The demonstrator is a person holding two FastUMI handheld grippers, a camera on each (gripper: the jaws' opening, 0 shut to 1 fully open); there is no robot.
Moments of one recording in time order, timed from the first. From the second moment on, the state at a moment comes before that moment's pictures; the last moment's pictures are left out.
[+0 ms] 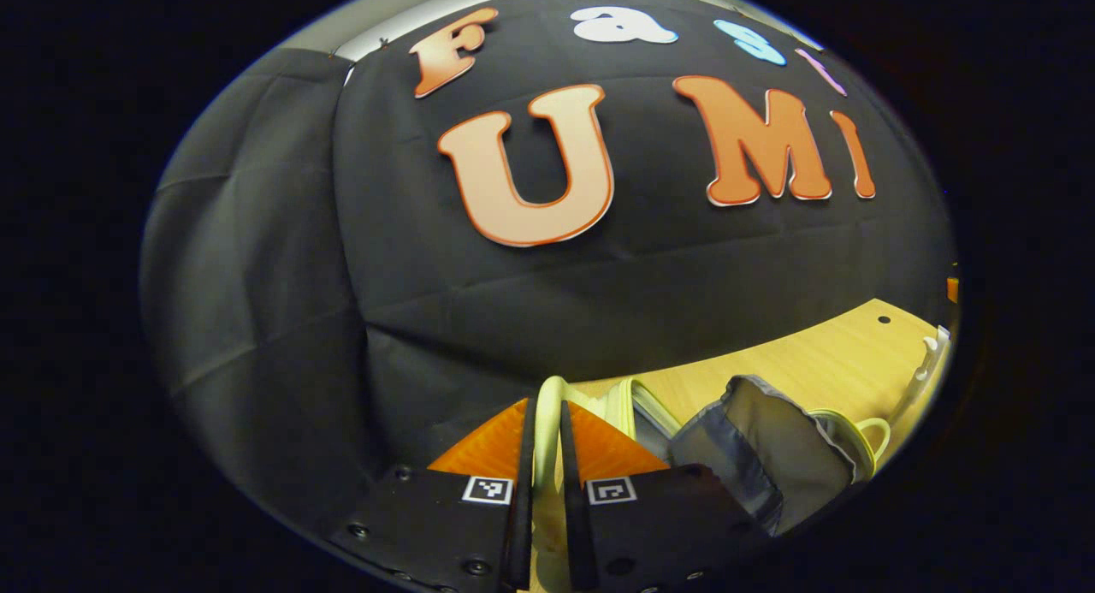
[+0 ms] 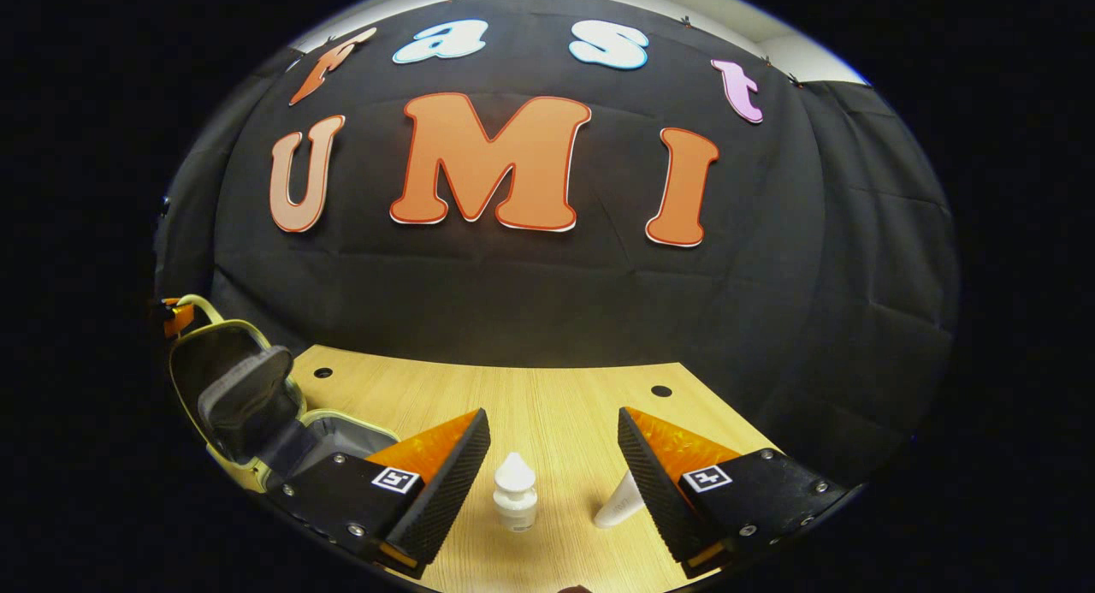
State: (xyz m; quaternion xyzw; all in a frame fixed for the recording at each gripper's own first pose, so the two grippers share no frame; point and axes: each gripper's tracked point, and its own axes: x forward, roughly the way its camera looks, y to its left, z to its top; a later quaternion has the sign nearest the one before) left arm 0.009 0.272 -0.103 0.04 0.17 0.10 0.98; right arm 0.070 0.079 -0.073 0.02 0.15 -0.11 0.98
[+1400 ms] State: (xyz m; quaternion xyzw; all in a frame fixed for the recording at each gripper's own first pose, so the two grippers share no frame) left arm 0.017 0.172 -0.109 0.02 0.17 0.09 0.98; right arm 0.059 0.075 -0.101 -0.01 0.16 -0.09 0.98
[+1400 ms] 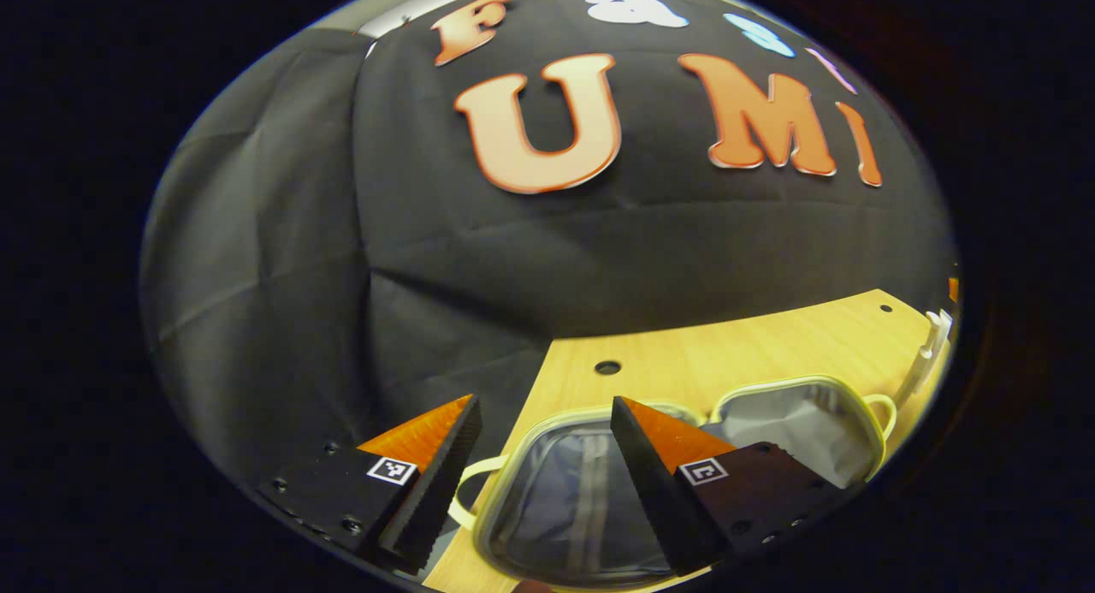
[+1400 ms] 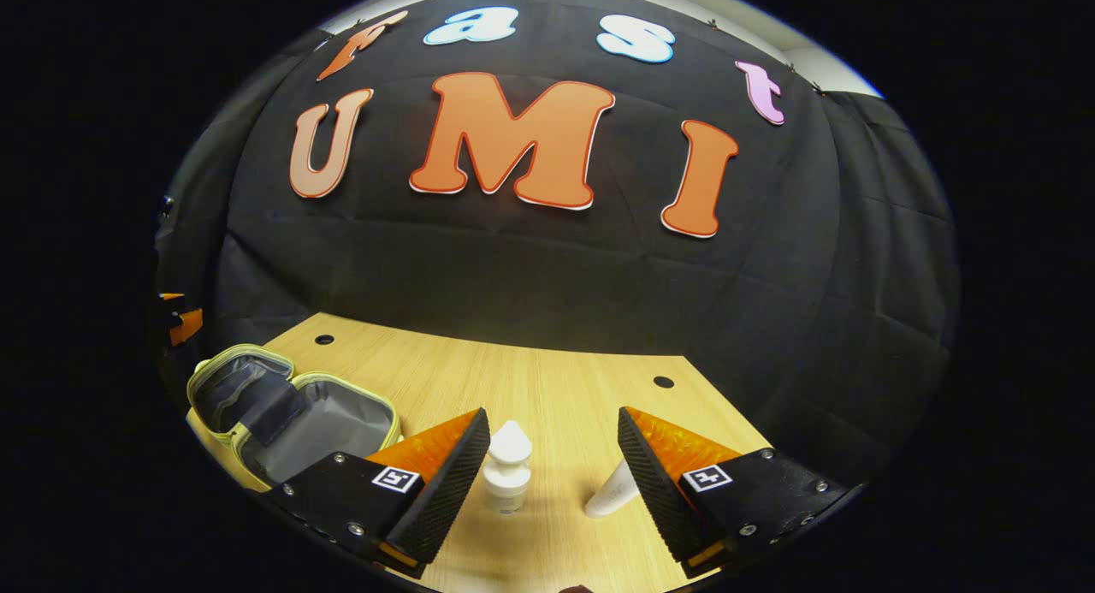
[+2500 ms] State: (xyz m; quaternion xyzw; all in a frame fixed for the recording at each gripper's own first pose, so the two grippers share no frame) left arm 0.041 -0.258 -0.055 0.03 0.12 -0.17 0.98; right arm 0.050 -0.023 -0.156 0.01 0.17 -0.04 0.98
